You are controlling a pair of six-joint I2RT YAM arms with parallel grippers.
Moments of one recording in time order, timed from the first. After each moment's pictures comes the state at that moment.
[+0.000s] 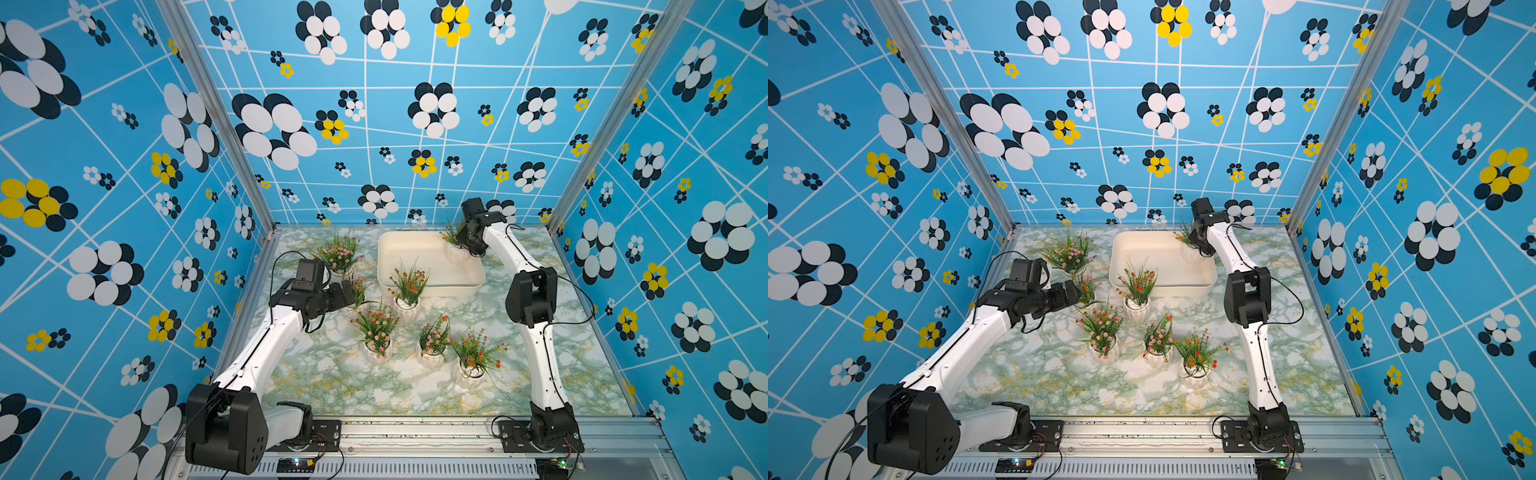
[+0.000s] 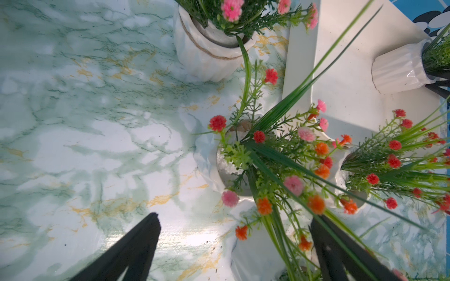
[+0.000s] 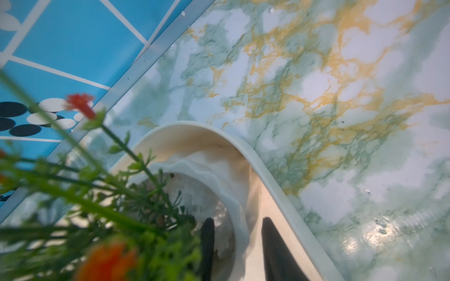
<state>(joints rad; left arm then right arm) -0.15 1.25 0.94 -0.62 0.17 -0.49 0.23 2.48 2.39 -1.01 0.20 0.84</state>
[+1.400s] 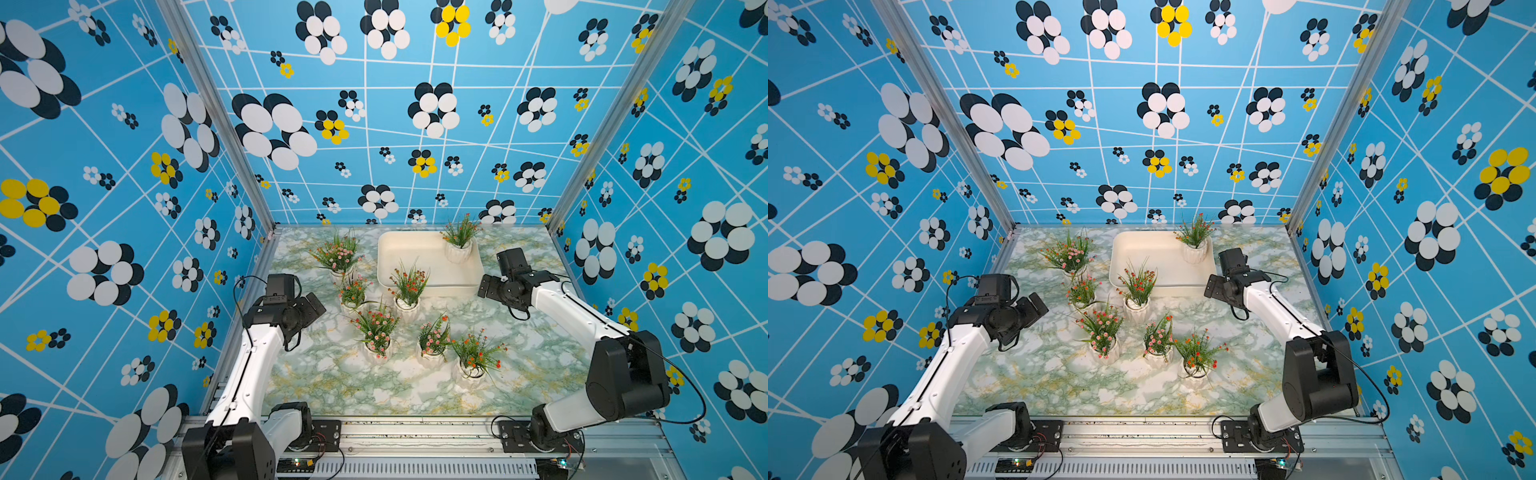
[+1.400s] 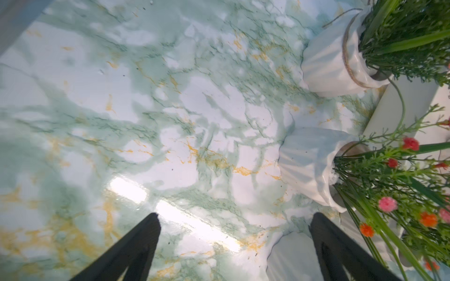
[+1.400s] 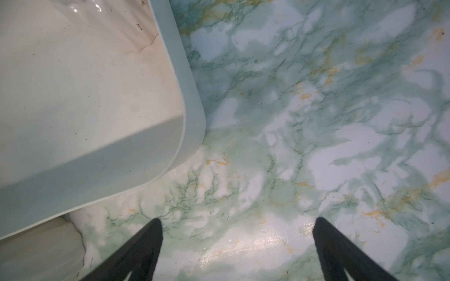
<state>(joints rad) 0.09 1.12 0.85 -0.78 0.10 -0.63 0.23 1.52 1.07 -0.64 0.17 0.52</state>
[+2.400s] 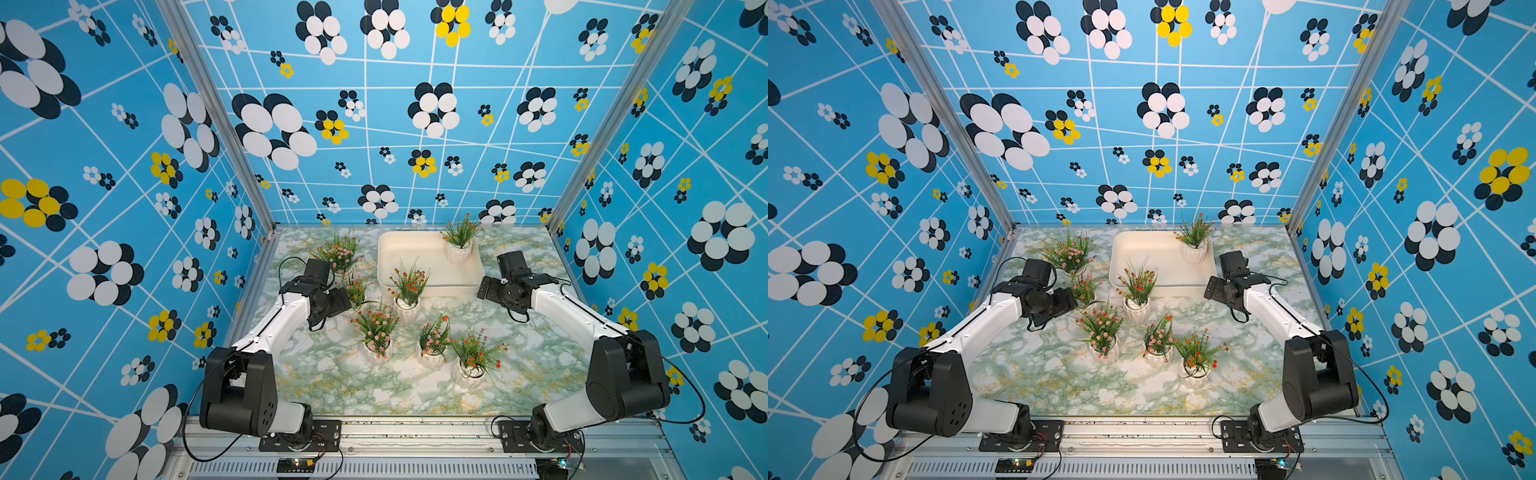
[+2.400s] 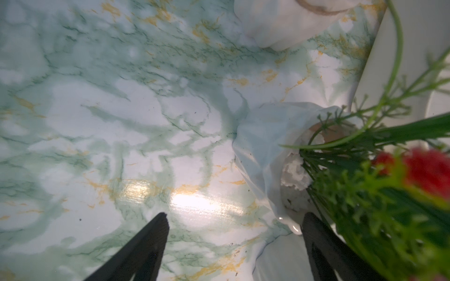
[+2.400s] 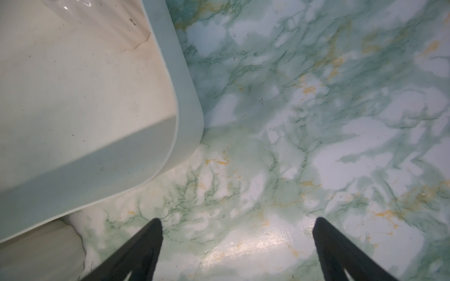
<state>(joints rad) -0.14 1.43 0.96 -0.69 0.09 -0.56 0.22 1.52 1.04 -0.60 0.15 0.54</state>
